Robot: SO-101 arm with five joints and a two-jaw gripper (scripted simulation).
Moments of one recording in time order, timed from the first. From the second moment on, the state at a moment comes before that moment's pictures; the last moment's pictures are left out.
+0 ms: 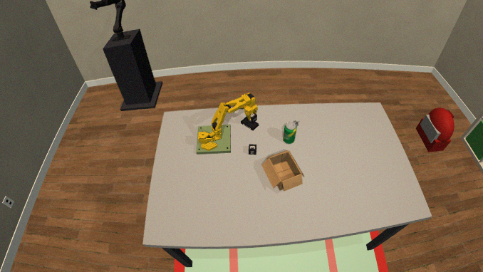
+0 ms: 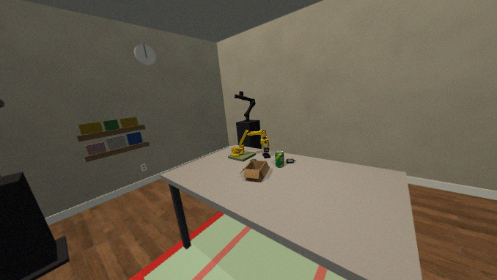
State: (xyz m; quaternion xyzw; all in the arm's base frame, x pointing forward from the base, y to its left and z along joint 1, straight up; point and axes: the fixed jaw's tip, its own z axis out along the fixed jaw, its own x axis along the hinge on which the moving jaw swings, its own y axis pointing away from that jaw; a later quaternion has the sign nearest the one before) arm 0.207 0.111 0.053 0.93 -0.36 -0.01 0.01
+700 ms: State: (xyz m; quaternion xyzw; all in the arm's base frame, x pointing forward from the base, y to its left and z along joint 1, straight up) arm 0.210 0.112 0.064 0.93 -0.36 0.01 -0.01
